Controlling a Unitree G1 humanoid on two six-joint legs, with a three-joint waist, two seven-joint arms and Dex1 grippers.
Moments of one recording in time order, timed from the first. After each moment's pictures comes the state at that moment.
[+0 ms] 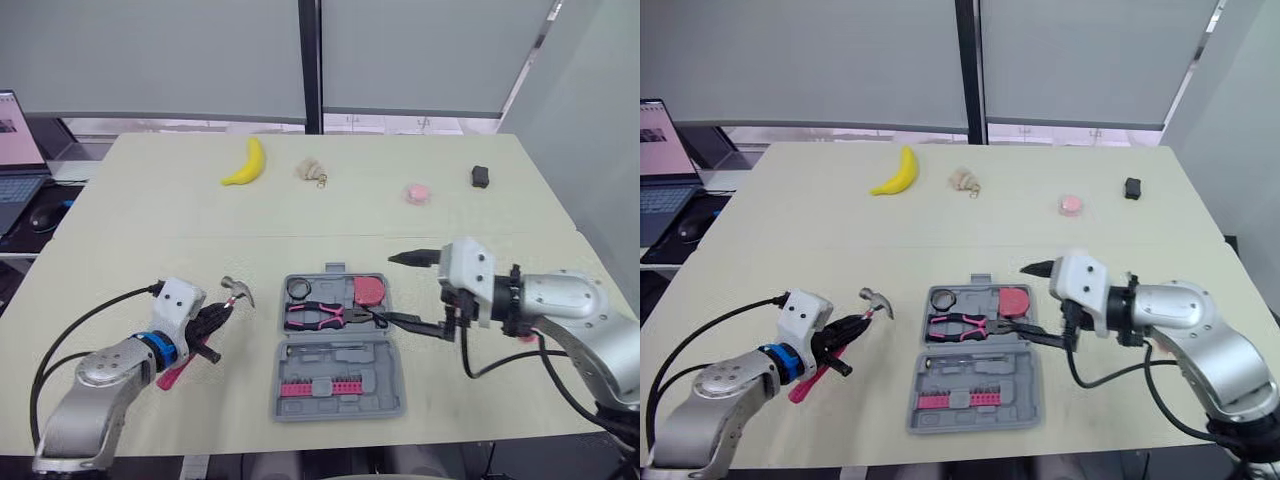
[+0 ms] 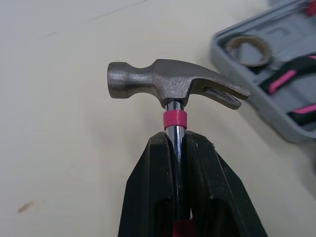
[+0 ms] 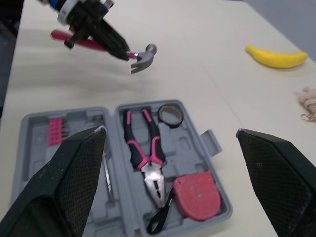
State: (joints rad) left arm 0.12 0.75 0.19 -0.33 -0.36 0.48 -0.77; right arm -0.24 -0.84 0.04 -0.65 0.47 0.60 0.94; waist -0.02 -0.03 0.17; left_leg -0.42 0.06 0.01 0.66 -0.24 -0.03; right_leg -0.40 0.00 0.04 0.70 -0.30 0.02
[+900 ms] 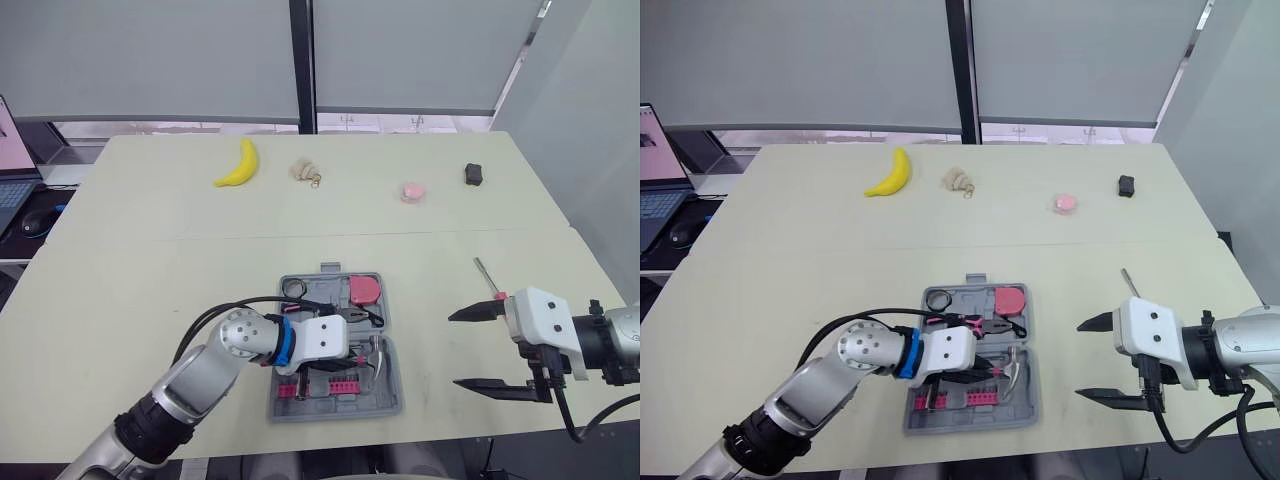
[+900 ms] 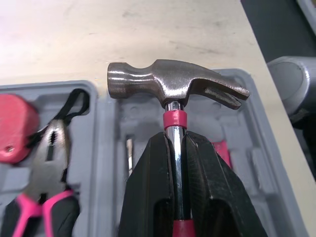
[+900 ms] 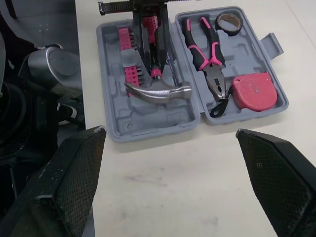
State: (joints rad) left arm -0.29 0.63 -0.55 -0.38 -0.04 0.49 -1.04; right arm 0.10 -1.13 -0.26 -0.74 0.56 0.60 1.16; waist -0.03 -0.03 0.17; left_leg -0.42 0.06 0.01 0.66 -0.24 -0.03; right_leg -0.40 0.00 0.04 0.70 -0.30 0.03
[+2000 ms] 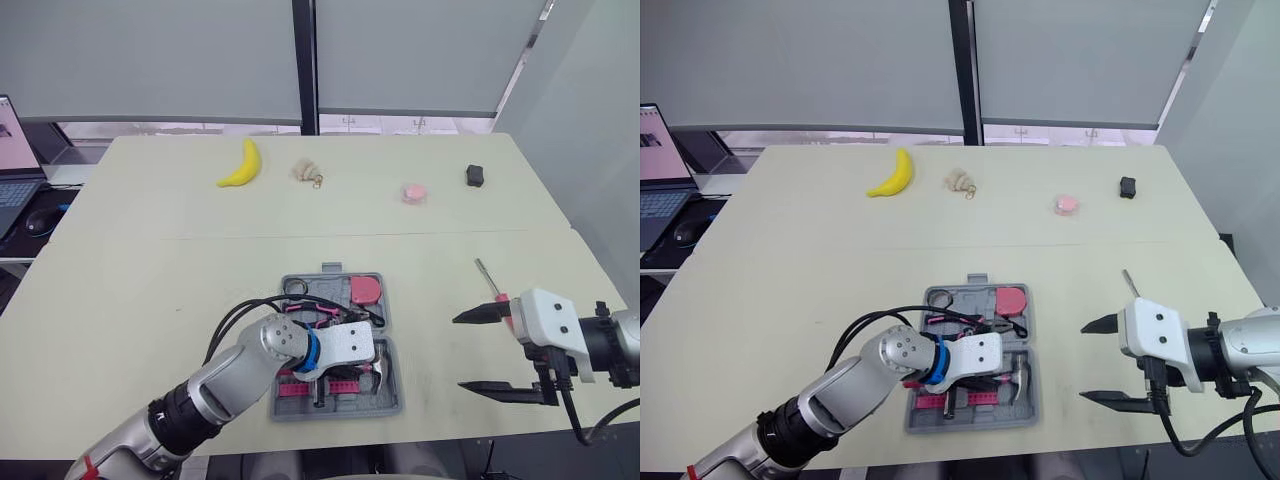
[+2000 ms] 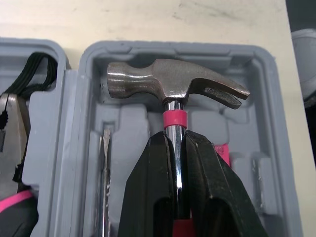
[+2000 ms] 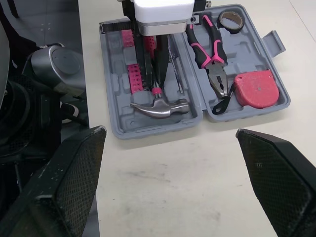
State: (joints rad) left arm -0.41 0.58 -0.71 -0.43 0.05 0.84 -0.92; right arm 0.13 -1.13 -0.29 -0.74 0.57 0.60 1.17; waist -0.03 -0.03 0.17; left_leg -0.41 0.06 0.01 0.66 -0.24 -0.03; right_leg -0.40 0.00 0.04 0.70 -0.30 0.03
